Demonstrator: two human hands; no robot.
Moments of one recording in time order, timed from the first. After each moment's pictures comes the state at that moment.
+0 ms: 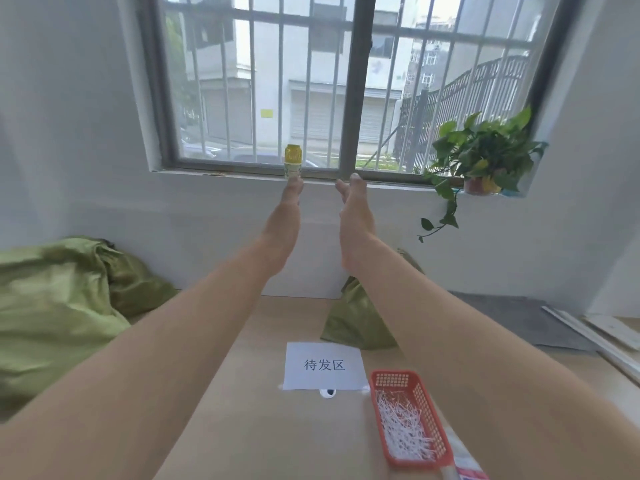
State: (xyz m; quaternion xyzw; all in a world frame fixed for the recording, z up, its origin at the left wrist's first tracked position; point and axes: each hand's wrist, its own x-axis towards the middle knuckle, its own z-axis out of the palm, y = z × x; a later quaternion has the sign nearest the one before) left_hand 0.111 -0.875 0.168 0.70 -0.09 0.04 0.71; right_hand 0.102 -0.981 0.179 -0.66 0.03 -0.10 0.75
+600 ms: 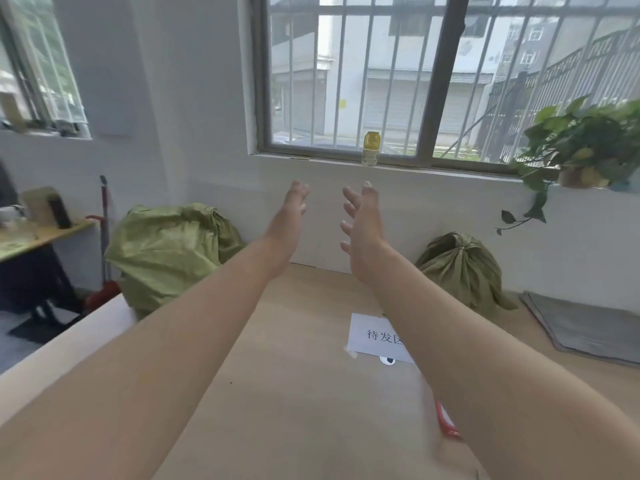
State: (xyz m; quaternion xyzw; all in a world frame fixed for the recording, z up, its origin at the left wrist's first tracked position) left_hand -0.024 -0.760 0.140 0.72 0.02 0.09 0.69; right_hand 0.002 -0.876 0.139 -0.64 -0.03 0.00 0.77
